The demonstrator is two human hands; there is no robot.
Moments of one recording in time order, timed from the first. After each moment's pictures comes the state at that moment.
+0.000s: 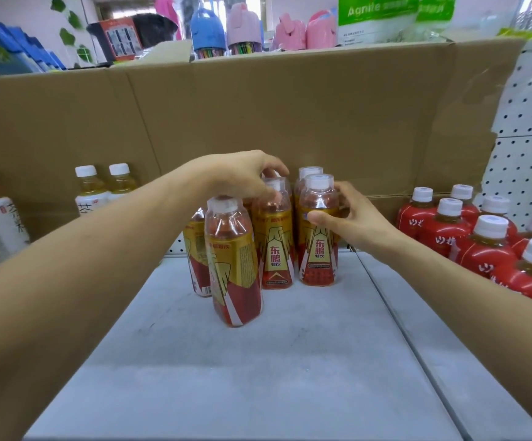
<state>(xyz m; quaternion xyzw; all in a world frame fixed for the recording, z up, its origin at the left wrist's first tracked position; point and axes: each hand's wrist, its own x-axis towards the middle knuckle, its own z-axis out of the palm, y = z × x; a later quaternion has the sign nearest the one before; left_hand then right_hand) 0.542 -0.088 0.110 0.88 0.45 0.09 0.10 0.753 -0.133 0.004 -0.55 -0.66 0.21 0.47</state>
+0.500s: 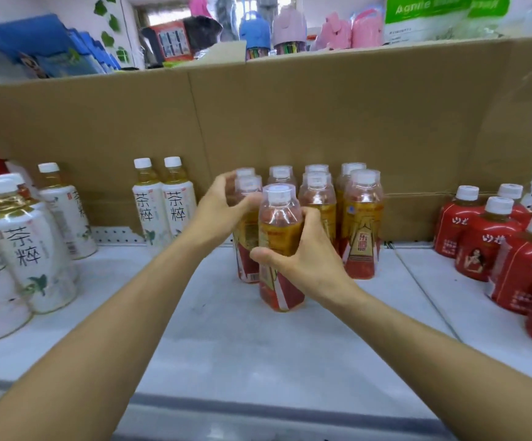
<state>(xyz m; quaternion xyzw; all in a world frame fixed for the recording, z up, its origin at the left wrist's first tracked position) 0.443 -0.104 0.024 0.70 0.49 0.46 0.23 0.604 -0.168 -0.031 -0.54 -0.67 0.17 0.48</state>
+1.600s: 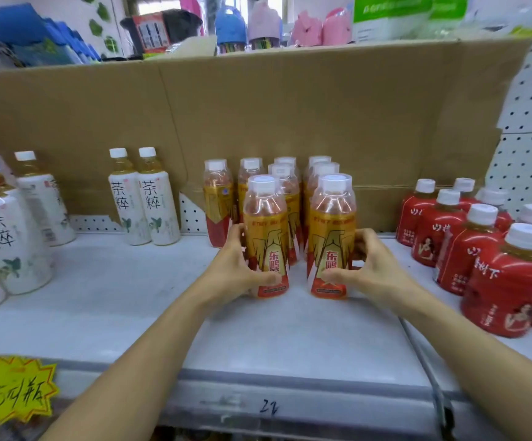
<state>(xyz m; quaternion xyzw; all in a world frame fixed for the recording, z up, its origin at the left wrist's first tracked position) 0.505 -0.169 -0.054 0.70 0.49 0.37 0.36 0.747 -0.212 -0.058 -0.57 -0.63 0.28 0.45</state>
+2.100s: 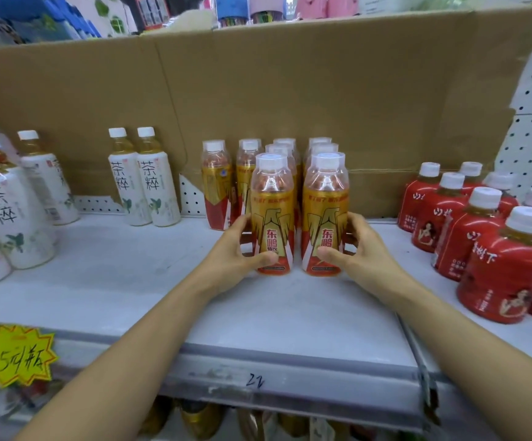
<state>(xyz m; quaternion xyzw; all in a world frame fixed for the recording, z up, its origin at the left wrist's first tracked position) 0.511 -0.175 -0.064 0.71 0.47 0.39 0.35 0.743 -0.207 -0.069 -0.53 -0.64 0.28 0.47</state>
